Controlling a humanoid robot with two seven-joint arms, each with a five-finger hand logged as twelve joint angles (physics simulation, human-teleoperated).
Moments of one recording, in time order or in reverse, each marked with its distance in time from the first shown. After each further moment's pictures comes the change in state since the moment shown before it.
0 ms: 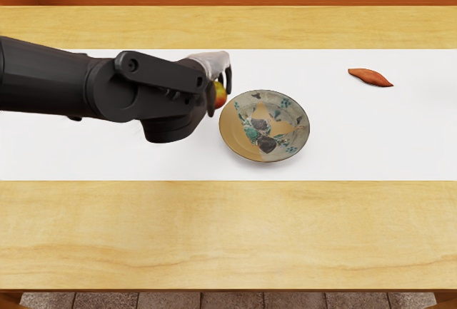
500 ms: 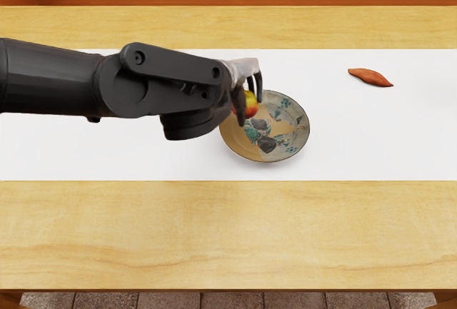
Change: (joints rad) left arm 0.049 0.000 -0.167 0.022 0.013 -0.082 0.001; right arm 0.000 0.000 0.000 0.000 0.000 0.000 0.000
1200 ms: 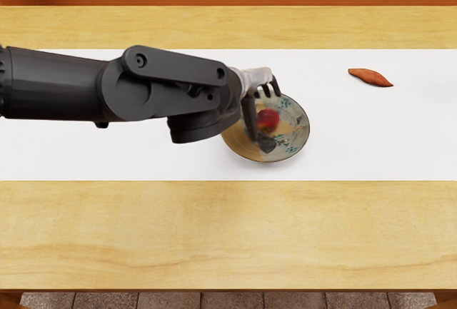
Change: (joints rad) left arm 0.047 0.000 -0.084 0.010 0.021 -0.047 -0.003; right arm 0.000 0.000 0.000 0.000 0.000 0.000 0.000
